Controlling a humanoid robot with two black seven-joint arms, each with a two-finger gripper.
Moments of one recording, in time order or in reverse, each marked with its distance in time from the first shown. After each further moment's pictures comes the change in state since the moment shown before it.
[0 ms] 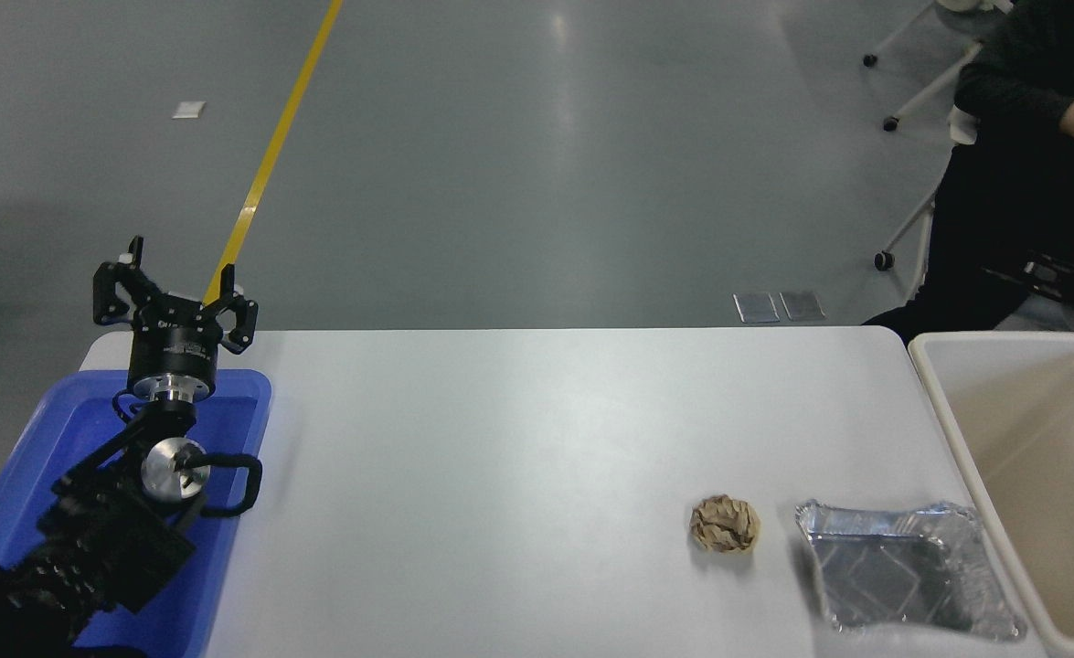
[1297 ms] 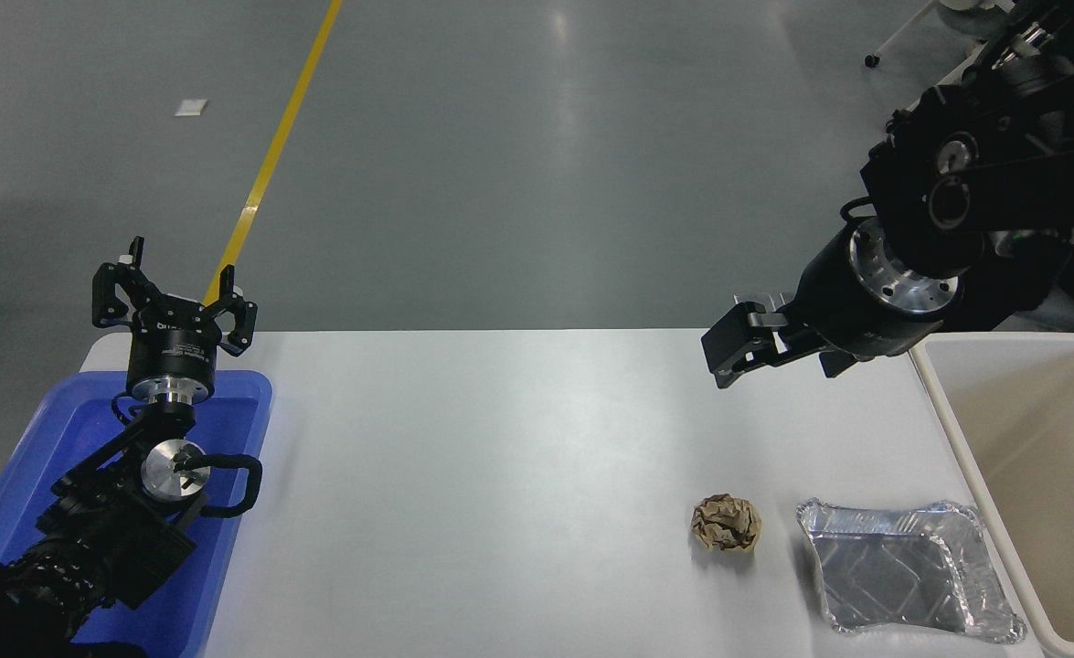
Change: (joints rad) left arm 0.000 0.000 0.000 0.000 0.000 0.001 0.000; right arm 0.559 0.500 0.008 0.339 0.382 0.810 0.044
